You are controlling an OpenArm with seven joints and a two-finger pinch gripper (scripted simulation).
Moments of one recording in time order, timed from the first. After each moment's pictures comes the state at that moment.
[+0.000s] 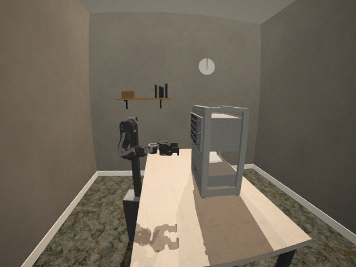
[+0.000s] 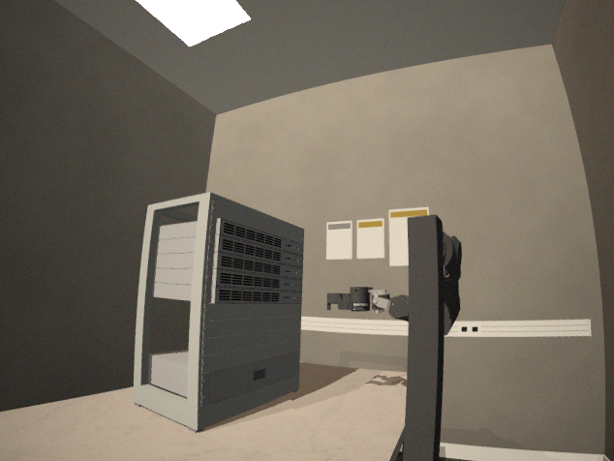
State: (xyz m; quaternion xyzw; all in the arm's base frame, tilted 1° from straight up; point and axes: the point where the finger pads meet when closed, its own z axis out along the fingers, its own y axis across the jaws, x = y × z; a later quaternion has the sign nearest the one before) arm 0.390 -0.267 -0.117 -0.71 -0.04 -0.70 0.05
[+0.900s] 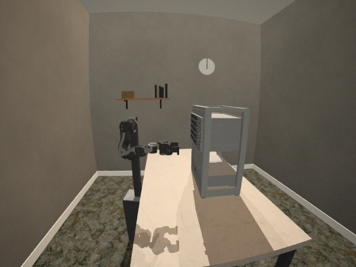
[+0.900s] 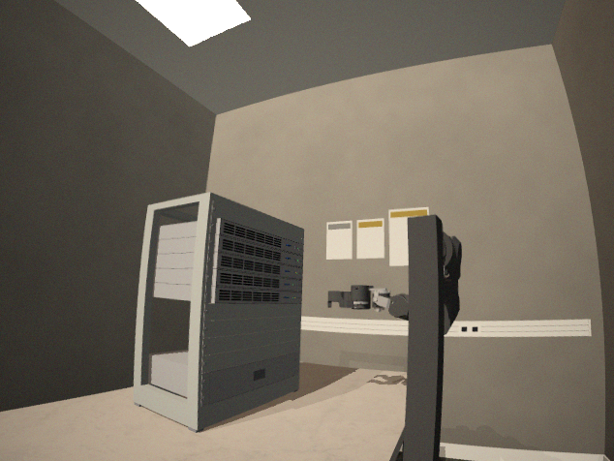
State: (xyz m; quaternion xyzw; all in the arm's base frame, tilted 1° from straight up) arm 0.391 -0.277 -0.110 -0.70 -0.03 -0.71 0.04
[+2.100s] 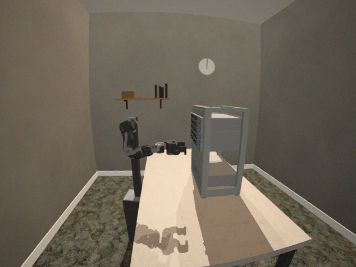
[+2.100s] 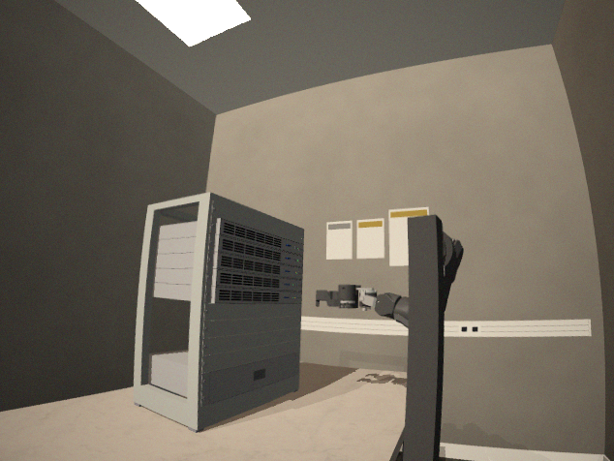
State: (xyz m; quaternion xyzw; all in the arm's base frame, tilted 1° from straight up) arm 0.436 -0.275 -0.108 -0.70 -0.03 -0.71 0.04
